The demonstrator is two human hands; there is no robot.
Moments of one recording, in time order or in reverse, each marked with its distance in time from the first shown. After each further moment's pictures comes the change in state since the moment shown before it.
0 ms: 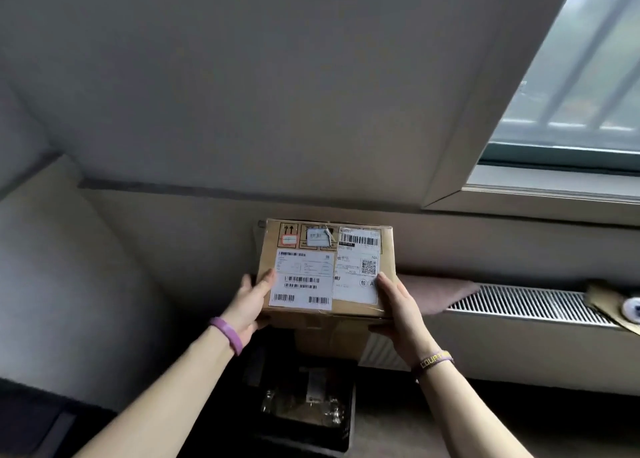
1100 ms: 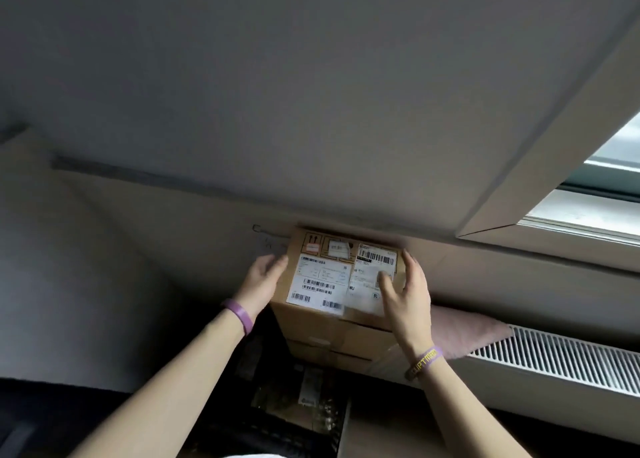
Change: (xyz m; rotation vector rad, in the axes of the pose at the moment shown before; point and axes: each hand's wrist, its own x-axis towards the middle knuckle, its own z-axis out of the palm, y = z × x) left_hand 0.113 0.030 0.053 0.384 0.149 0.107; right_hand 0.139 -0.023 -0.005 -0.744 0.255 -0.327
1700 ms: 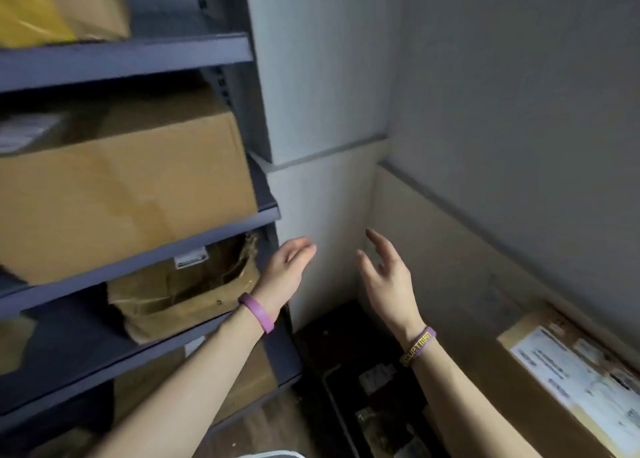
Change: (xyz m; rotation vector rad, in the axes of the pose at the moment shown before) left_hand -0.278 -0.055 -0.246 -0.353 0.735 0.143; right_hand -0.228 -0.248 0.149 0.281 -0.821 -0.625
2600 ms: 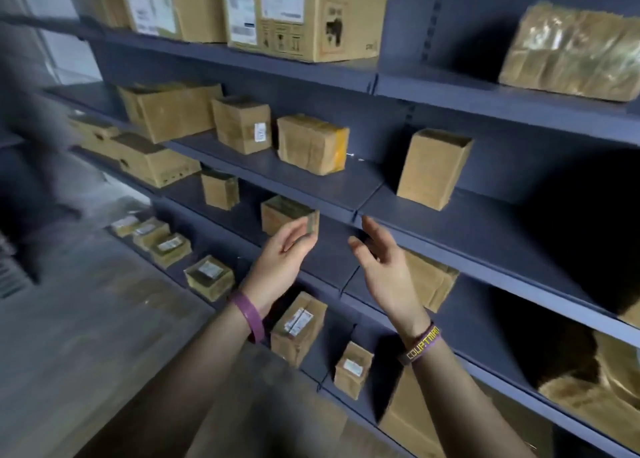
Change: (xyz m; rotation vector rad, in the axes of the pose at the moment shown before) left_hand -0.441 -0.098 -0.604 -0.090 1.084 0.121; right_hand -0.400 -0.375 0.525 0.488 -1.081 -0.380
